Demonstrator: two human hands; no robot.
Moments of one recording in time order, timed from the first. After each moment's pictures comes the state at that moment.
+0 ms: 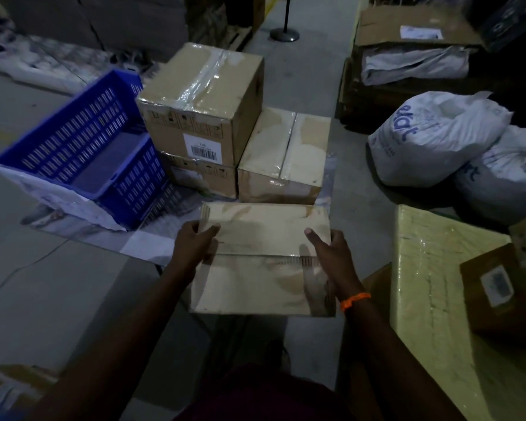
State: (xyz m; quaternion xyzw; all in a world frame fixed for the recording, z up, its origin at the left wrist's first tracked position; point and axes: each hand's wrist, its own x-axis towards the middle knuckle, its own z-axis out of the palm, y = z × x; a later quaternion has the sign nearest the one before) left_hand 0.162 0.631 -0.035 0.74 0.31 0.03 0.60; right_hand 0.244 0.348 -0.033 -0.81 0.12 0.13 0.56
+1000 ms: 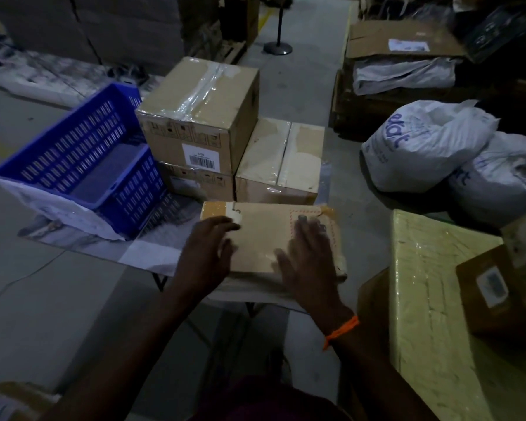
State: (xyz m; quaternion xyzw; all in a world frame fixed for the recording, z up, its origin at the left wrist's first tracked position) left_hand 0.137 0.601 0.012 0.94 0.02 0.16 0.29; right_hand 0.193 0.381 -0.016 -0.95 -0.20 -0.07 0.24
